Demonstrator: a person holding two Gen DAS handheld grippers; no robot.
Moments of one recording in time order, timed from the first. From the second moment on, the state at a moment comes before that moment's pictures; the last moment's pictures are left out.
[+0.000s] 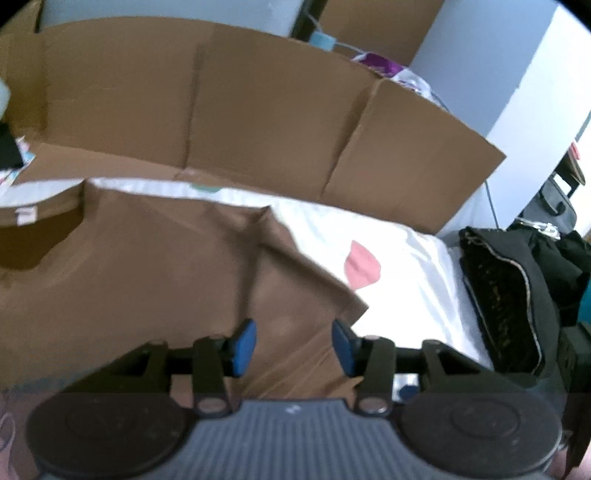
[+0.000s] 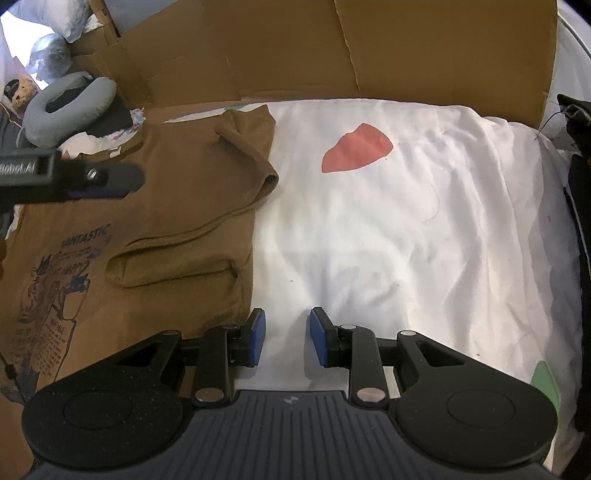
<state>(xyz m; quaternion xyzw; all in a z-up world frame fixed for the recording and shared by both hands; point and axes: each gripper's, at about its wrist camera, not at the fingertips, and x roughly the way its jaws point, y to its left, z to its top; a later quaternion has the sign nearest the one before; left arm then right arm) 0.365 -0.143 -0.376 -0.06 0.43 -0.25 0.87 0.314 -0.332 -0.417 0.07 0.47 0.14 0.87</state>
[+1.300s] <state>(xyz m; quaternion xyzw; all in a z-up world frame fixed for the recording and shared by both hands) 0.382 -0.208 -0.398 -0.04 0.41 -0.18 0.89 0.306 -0.322 -0.409 0.02 0.46 0.15 0.88</state>
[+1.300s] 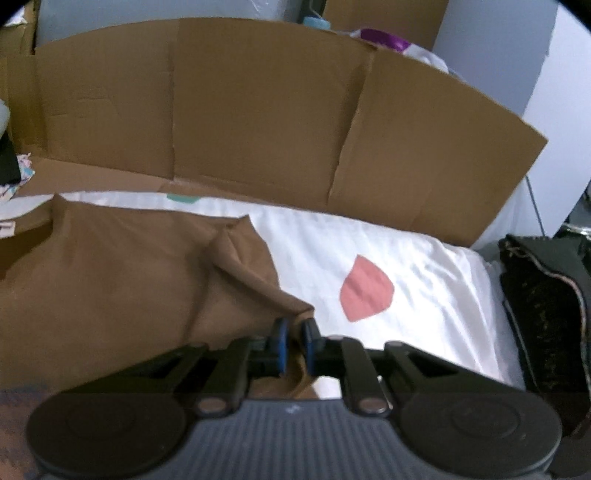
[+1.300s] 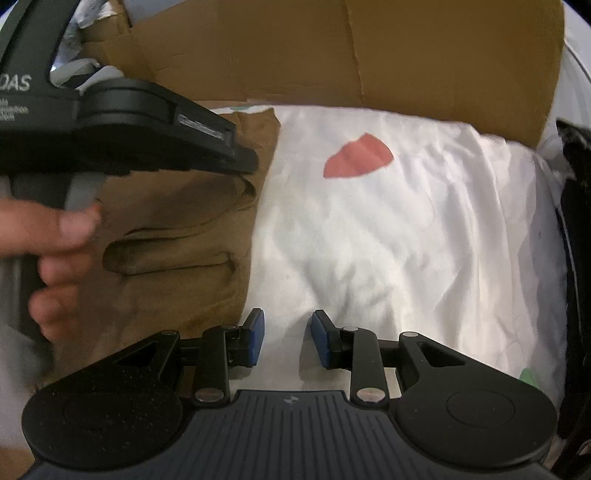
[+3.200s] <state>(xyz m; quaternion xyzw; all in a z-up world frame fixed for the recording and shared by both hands) 0.439 -0.033 -0.402 -0.23 0.43 -0.23 0.84 0.335 -0.276 -0.415 -0.06 0.44 0.16 0.88</state>
